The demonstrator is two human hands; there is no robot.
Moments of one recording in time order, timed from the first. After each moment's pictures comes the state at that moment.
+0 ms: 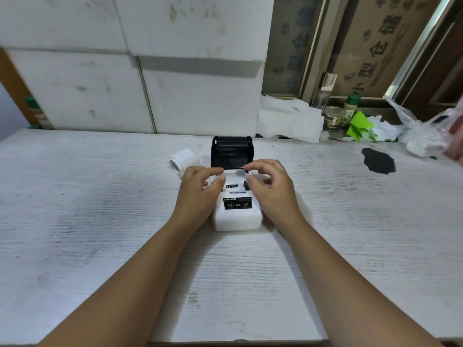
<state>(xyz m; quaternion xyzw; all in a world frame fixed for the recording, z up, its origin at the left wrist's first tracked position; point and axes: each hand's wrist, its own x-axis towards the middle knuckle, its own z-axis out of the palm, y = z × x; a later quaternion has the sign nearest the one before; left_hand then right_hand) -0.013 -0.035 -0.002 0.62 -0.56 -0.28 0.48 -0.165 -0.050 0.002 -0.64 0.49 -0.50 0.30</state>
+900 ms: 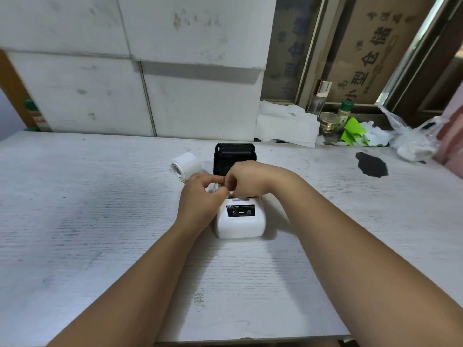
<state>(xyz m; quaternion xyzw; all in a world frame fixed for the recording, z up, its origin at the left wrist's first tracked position) -0.015 -0.029 0.003 0.62 -0.55 -0.28 0.47 -0.133 -0.078 0.067 -0.85 0.48 0.06 0.18</state>
